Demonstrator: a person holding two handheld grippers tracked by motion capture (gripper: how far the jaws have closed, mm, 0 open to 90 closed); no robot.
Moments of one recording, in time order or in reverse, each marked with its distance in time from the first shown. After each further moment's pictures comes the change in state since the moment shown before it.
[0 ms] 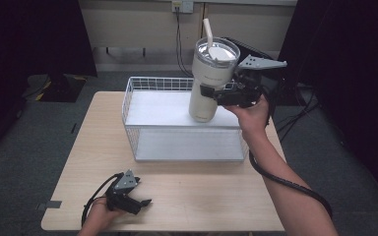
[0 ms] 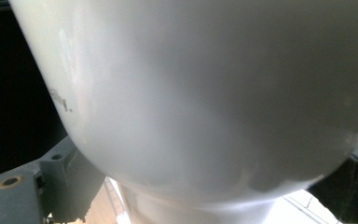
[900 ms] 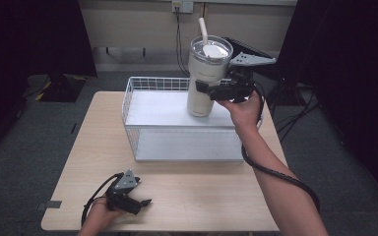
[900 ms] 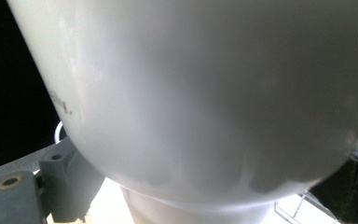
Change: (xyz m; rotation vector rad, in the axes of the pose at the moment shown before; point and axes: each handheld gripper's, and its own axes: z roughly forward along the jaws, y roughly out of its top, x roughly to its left) left arm 0.000 0.000 0.000 -0.001 0.000 0.000; right arm -0.011 -0.002 0.025 0.013 -0.056 -0.018
